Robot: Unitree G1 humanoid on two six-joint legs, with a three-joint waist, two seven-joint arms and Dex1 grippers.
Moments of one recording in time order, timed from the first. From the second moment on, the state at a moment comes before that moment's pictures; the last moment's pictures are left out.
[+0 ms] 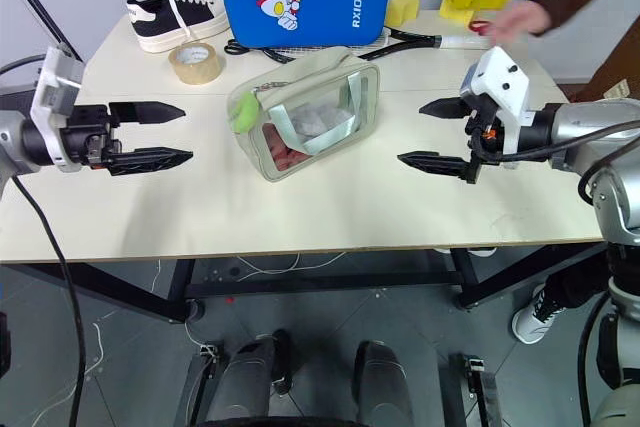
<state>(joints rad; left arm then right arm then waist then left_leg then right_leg) -0.65 0.97 0.18 0.07 -0.62 0.60 -1.30 -0.68 -1.02 -0.09 -0.15 0.51 0.71 1.09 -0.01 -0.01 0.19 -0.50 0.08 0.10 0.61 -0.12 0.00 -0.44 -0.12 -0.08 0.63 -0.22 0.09</state>
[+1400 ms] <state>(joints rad) -0.61 0.94 0.26 -0.05 -0.72 0.63 -1.23 -1.48 -0.45 0.39 0.67 -0.18 0.38 1.38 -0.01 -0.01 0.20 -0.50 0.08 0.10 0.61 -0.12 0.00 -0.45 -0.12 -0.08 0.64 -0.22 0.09</state>
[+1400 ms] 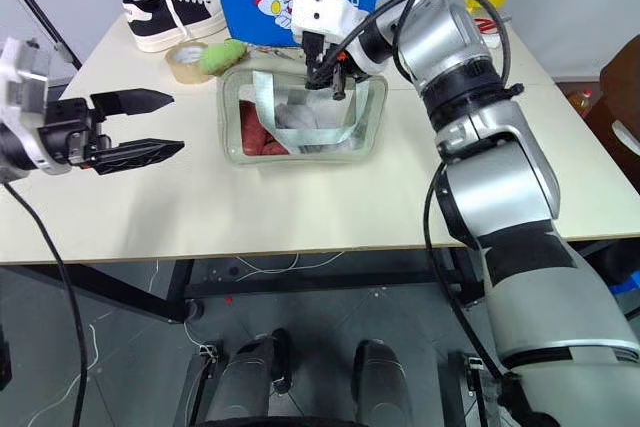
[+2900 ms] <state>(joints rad) -0.65 0.93 0.17 0.00 -0.67 0.60 -1.31 -1.29 -0.76 0.37 -0.02 -0.02 0.99 1.35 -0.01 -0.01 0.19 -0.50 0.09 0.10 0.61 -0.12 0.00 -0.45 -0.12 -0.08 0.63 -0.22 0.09</state>
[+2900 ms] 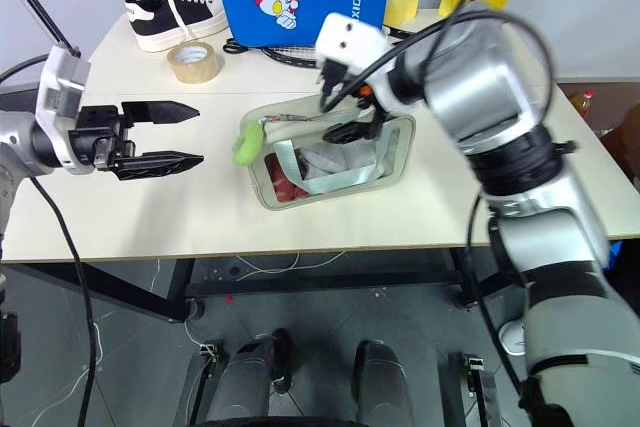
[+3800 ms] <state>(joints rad) -0.68 0.87 0.11 0.00 -0.64 0.60 -1.29 -1.16 -0.85 0.42 -0.05 -0.03 0.95 1.29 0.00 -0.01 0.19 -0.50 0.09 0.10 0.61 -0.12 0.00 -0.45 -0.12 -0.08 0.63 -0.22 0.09</state>
